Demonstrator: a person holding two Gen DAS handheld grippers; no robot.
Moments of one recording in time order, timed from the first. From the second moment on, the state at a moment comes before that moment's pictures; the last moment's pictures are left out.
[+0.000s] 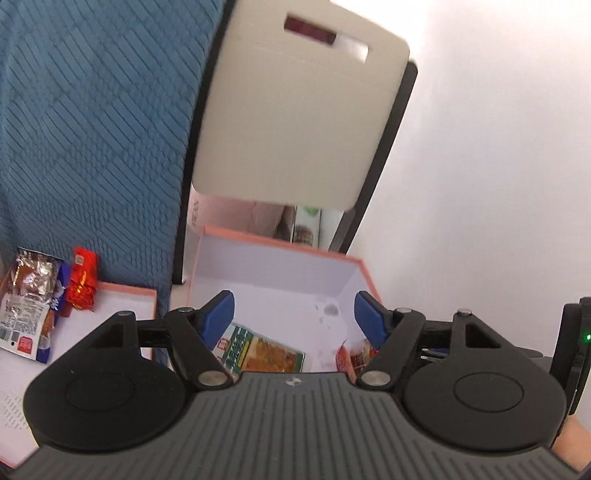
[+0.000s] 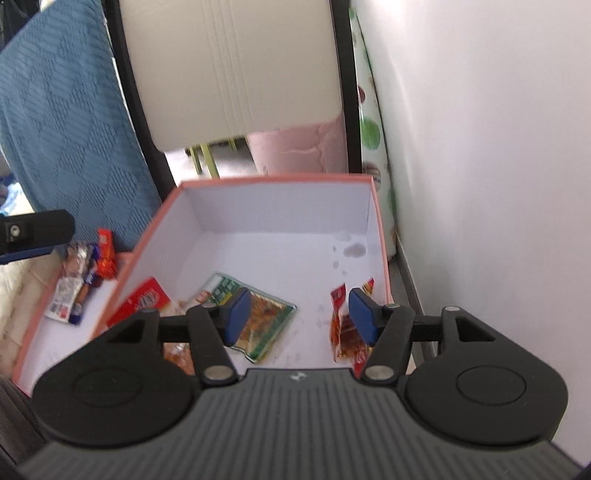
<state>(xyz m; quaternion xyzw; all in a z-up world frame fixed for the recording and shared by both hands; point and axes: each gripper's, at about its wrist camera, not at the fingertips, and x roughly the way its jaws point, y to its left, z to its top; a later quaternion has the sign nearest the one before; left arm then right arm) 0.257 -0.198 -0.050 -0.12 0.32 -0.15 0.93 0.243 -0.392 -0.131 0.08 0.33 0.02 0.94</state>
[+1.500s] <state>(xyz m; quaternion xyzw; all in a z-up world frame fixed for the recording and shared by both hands) 0.139 -0.029 -0.059 -0.13 0.22 -0.07 0.96 0.162 -0.225 -0.100 0.03 0.24 0.10 0.97</state>
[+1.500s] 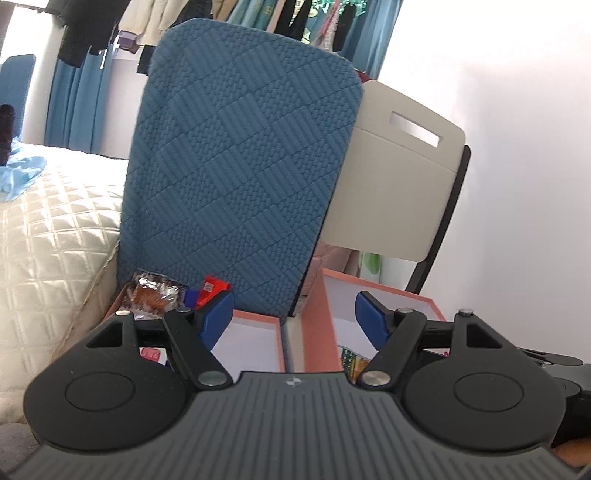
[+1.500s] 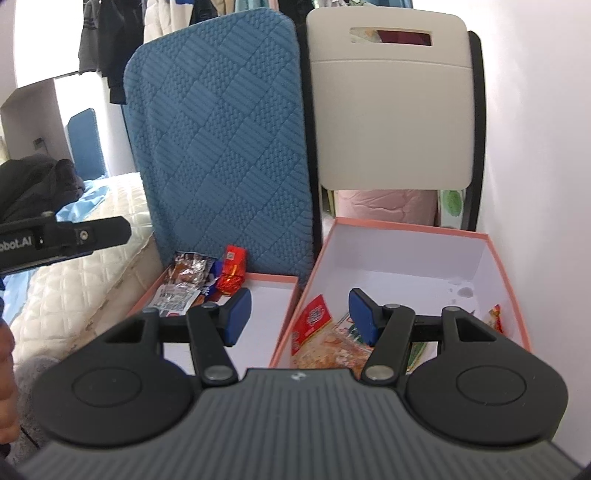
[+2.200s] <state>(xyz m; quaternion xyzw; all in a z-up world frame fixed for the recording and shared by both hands) 0.127 0.013 -0.092 -0.13 0.25 -0.03 0.96 0.161 -0.162 -0.131 0.01 0.26 0.12 0.96</state>
